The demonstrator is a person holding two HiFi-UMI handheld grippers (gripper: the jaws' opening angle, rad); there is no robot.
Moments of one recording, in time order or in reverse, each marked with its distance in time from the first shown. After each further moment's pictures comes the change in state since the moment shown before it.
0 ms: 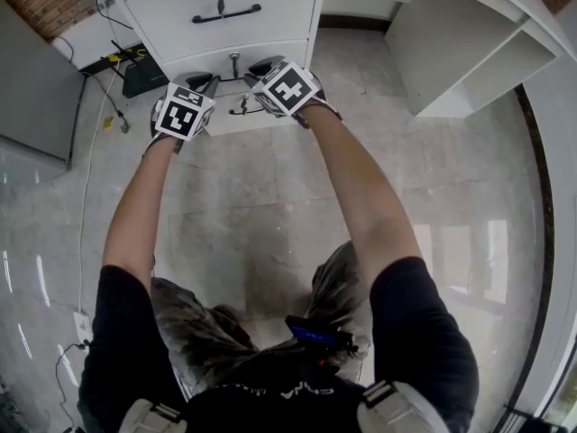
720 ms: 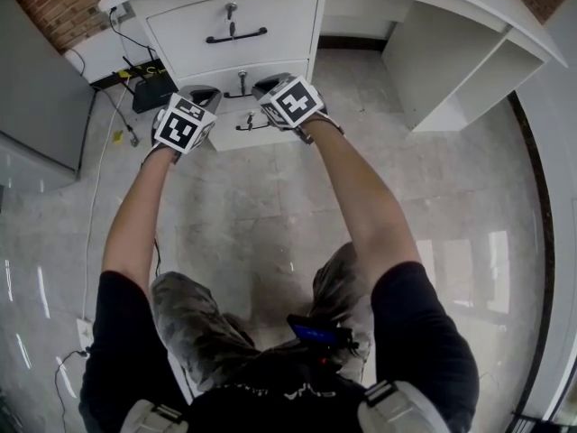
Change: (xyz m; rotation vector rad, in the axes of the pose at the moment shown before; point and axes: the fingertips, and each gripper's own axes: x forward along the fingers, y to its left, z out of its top) left arm -0.048 -0.003 0.029 0.086 -0.028 -0.049; right arm -0.035 0.004 0.022 0.075 -0.019 -0.042
